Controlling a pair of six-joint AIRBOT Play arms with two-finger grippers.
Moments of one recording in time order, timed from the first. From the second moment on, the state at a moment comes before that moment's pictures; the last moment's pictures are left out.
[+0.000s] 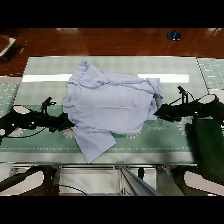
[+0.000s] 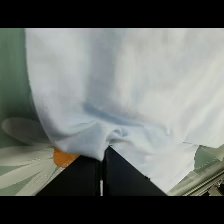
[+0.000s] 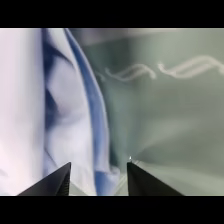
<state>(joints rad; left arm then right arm) 0.18 -1.25 0.52 0.76 -1.05 -1.21 -0.17 -1.35 0.73 -0.84 1.03 1.23</state>
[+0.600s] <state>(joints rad) 0.21 -1.17 0.78 0.61 -1.09 -1.18 -0.19 -1.31 1.10 -0.83 1.14 1.22</state>
